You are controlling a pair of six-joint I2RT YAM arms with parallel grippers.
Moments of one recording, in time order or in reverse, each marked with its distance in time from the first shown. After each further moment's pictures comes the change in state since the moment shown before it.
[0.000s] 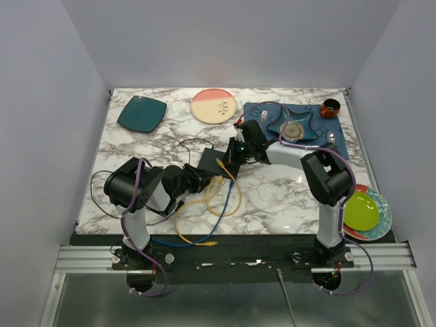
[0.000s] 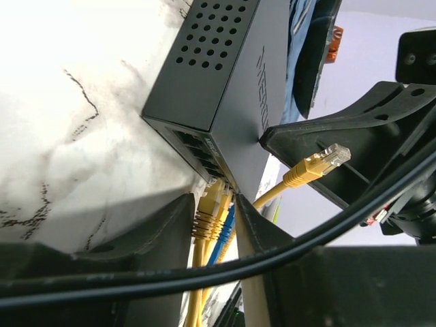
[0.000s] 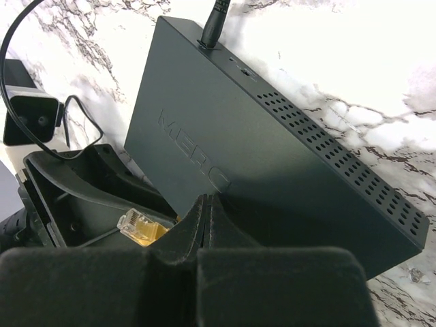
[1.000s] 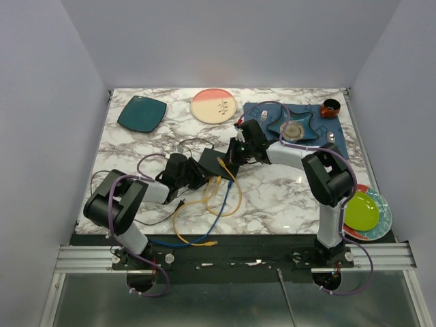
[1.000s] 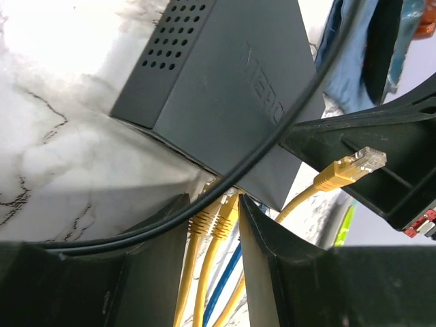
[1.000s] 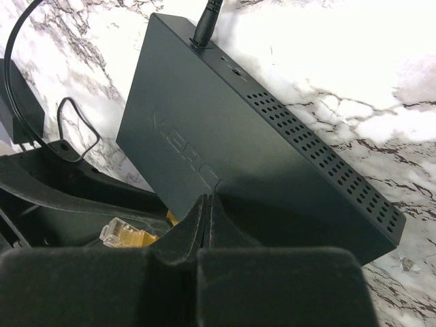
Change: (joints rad) left arm -0.021 -0.268 0.161 -0.649 -0.048 0.274; right arm 0.000 -0.010 0.000 -0.023 0.016 -0.010
